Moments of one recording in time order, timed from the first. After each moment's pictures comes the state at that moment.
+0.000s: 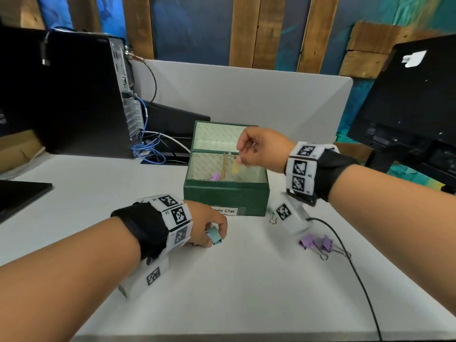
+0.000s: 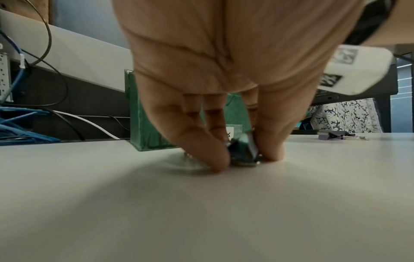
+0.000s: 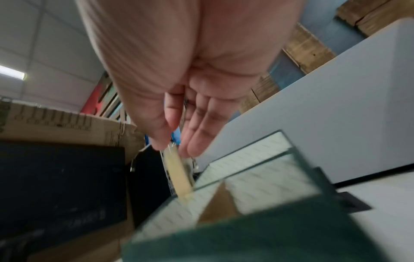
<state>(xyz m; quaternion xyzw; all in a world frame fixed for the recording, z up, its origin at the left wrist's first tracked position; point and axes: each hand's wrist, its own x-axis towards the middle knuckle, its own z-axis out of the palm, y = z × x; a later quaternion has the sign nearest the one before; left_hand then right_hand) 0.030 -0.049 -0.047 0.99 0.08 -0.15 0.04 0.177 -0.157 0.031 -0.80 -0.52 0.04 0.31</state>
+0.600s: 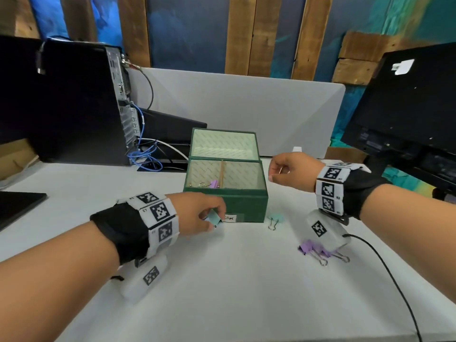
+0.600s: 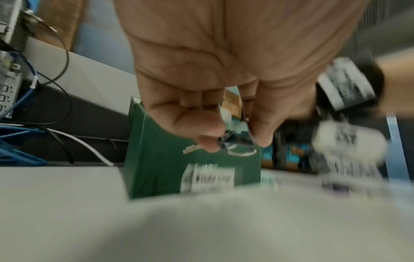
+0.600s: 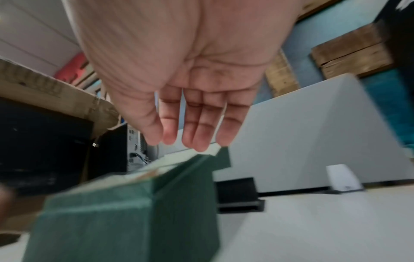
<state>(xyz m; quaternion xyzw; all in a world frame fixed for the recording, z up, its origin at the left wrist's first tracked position) 0.019 -0.041 -0.023 0.99 0.06 -0.03 0.10 0.206 -0.205 0.016 -0.87 -0.45 -0.03 0.17</state>
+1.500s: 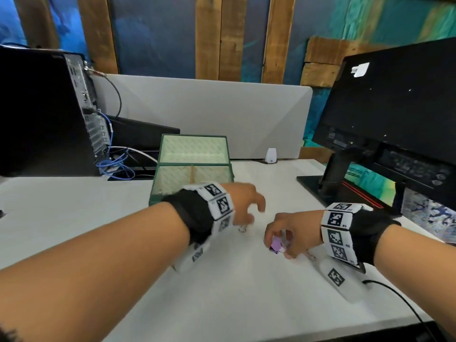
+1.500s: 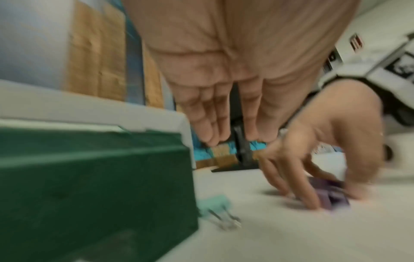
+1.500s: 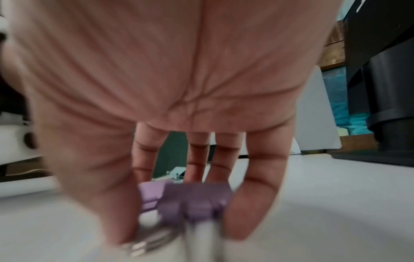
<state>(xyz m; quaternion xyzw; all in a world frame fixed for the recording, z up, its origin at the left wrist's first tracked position) 0.113 -0.132 -0.007 1.00 -0.06 0.00 -0.01 0.204 -0.285 -0.036 -0.85 -0.47 0.22 -0.07</state>
